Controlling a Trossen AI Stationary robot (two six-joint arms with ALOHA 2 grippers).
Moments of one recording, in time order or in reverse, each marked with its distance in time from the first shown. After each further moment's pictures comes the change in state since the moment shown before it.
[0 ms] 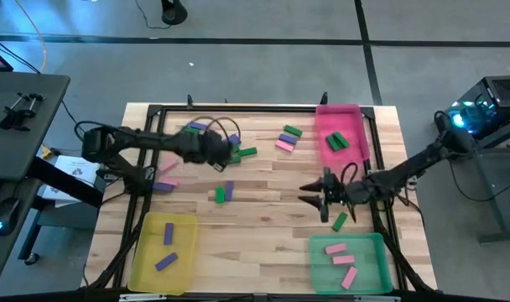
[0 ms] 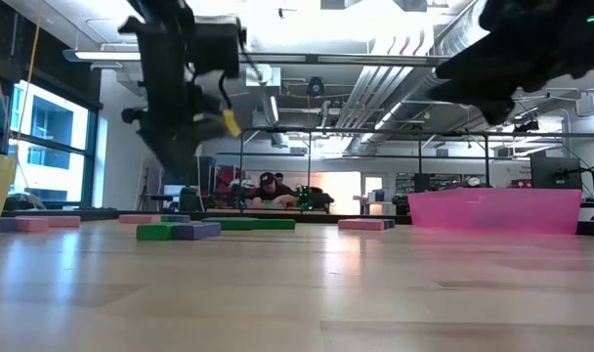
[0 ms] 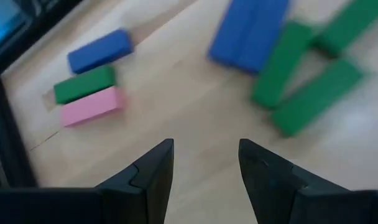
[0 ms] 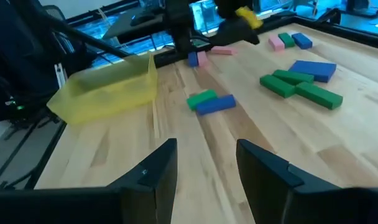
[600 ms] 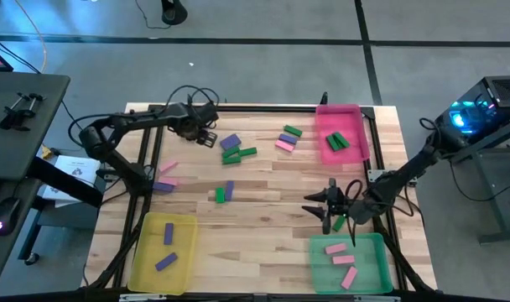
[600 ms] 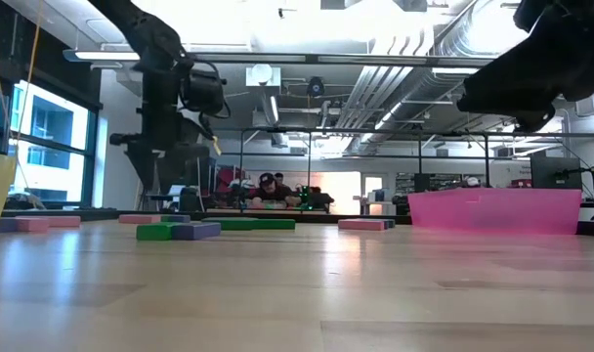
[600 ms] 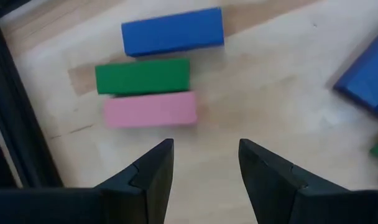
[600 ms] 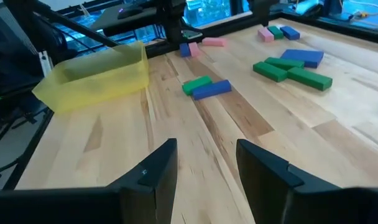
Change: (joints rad) left arm 0.449 0.000 -0.030 0.051 0.214 0.210; right arm 0.204 0.127 -0.002 0.023 0.262 0.105
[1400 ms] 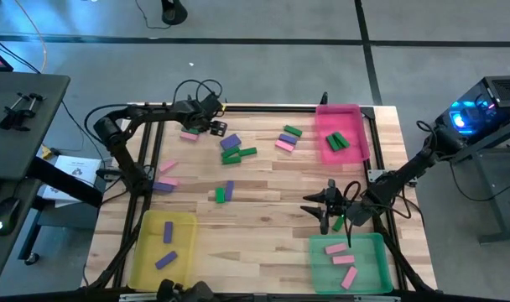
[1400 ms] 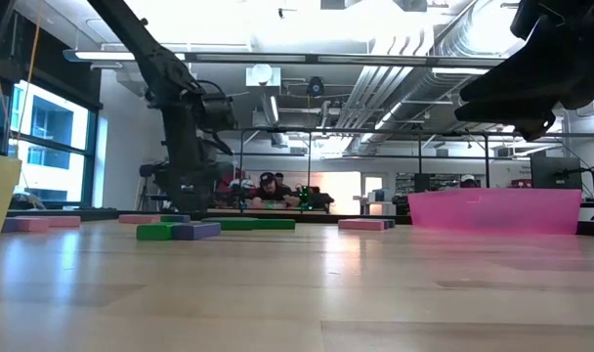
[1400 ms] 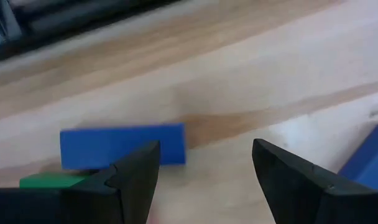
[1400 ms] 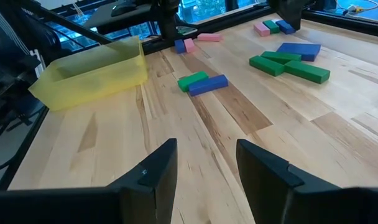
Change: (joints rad) left arm 0.094 0.165 0.007 0.375 0.052 0.067; right arm -0.001 0.042 0.000 0.024 0.008 0.027
